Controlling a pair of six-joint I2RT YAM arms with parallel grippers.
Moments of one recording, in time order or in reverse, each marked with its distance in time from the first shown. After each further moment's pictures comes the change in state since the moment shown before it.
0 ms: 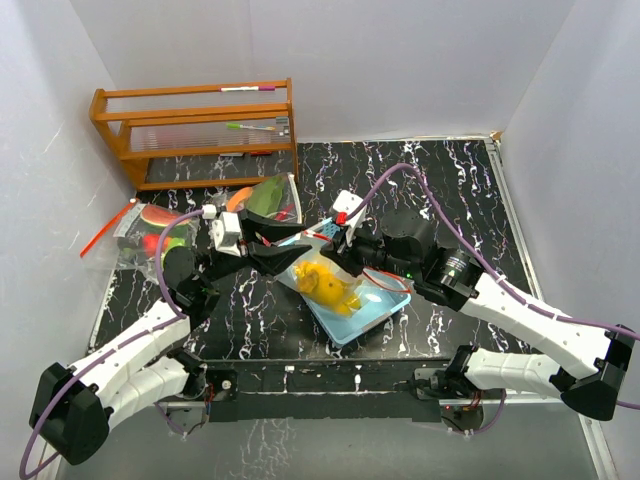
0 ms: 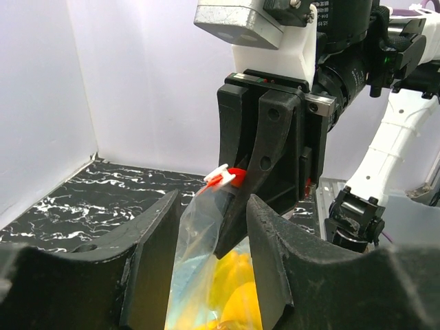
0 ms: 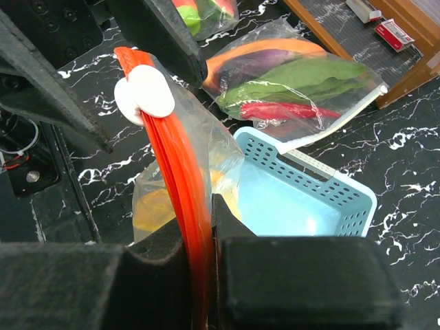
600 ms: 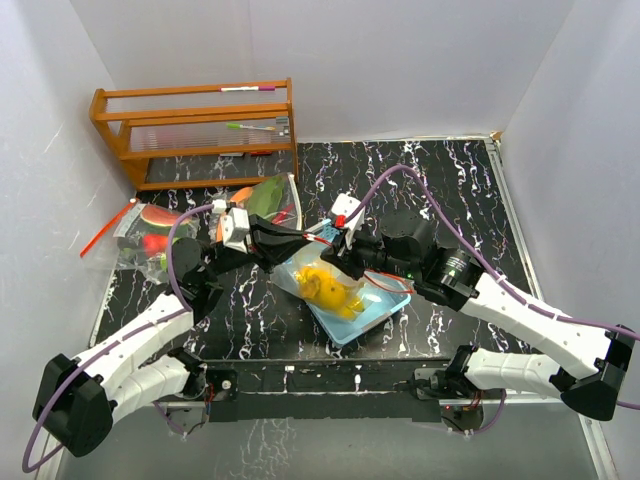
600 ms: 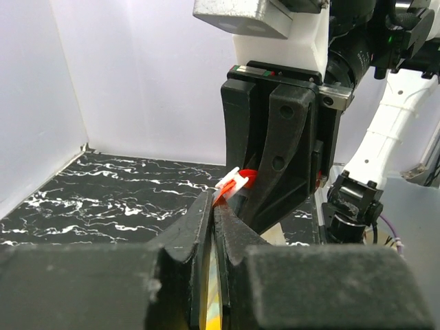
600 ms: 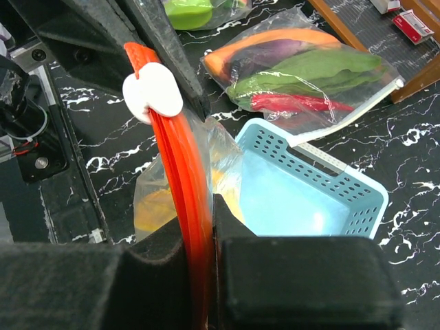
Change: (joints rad) left arm 0.004 0.055 0.031 -0.019 0.062 0.030; right arm 0.000 0.000 0.002 -0.034 -0.039 -0.005
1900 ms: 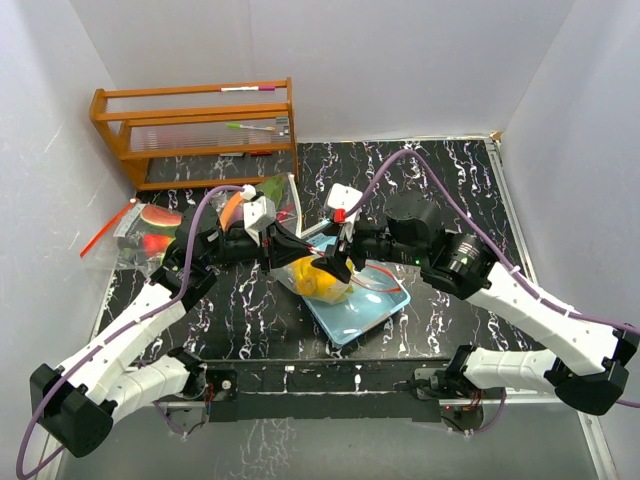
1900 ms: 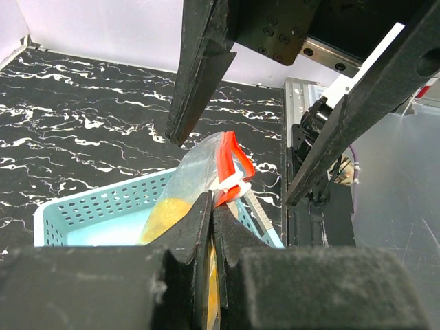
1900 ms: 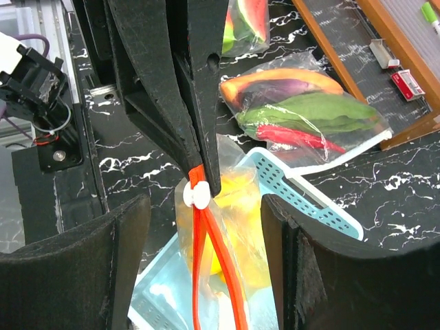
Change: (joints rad) left arm 0.005 -0.002 0.259 -0.740 0.122 0.216; right arm -0.002 0.049 0.208 -0.141 -0.102 -0.114
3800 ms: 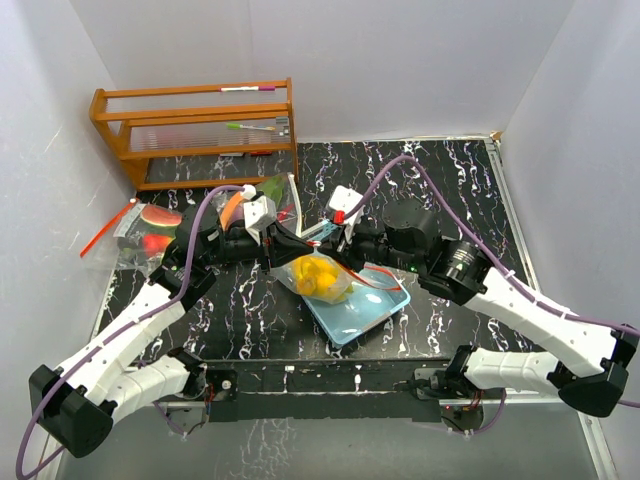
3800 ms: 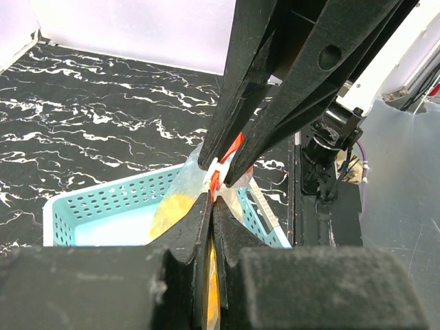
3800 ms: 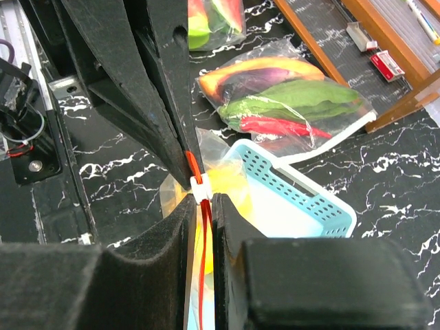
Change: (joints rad) left arm 0.004 -0.003 0.011 -0.039 -0.024 0.026; right arm 0.008 -0.019 -0.075 0.066 0.103 0.029
